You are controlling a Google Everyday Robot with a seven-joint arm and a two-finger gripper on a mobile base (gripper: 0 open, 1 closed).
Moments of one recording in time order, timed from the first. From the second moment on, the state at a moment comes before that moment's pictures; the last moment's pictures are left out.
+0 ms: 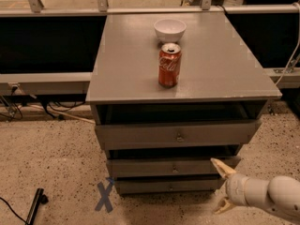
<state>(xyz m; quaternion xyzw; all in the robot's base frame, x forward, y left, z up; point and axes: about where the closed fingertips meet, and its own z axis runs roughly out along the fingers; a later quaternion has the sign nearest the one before) 0.446 -0.238 0.505 -0.67 0.64 0.00 0.39</state>
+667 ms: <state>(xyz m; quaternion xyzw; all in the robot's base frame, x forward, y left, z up) 0.484 -0.234 0.451 -0.73 0.61 -0.01 0.32</state>
